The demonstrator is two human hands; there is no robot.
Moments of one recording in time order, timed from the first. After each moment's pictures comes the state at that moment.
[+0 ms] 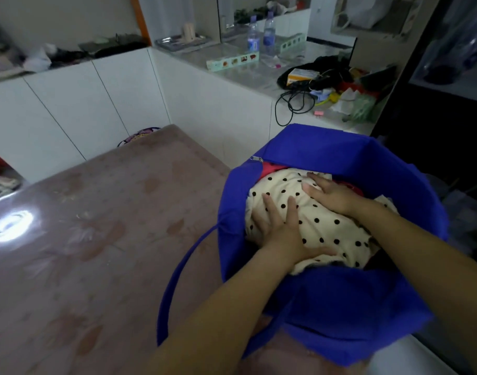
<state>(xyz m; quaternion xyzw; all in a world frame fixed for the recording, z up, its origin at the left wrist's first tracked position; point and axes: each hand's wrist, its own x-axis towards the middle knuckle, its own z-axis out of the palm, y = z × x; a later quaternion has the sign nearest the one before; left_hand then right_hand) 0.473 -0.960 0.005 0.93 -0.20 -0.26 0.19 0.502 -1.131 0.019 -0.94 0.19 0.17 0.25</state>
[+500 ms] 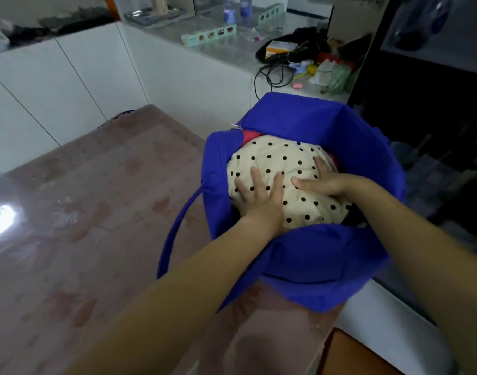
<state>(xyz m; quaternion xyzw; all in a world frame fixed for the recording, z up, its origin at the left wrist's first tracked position) 0.463 -0.959 0.002 0.94 -0.26 -0.22 0.01 0.448 -1.130 0.024 -0.89 0.25 0.23 0.29</state>
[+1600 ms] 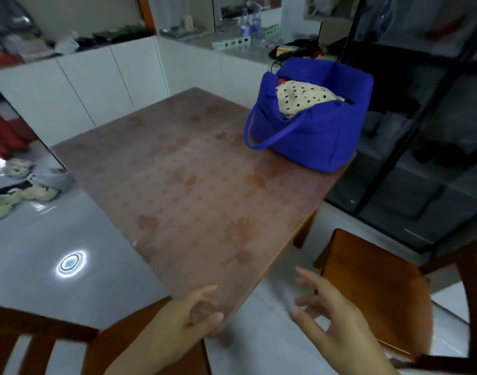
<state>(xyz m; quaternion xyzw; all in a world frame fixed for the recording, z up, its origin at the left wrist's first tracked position) 0.048 -0.416 -0.008 0.83 -0.24 -0.31 0.39 -0.087 -0.657 0.030 -0.88 0.16 -0.01 0.45</state>
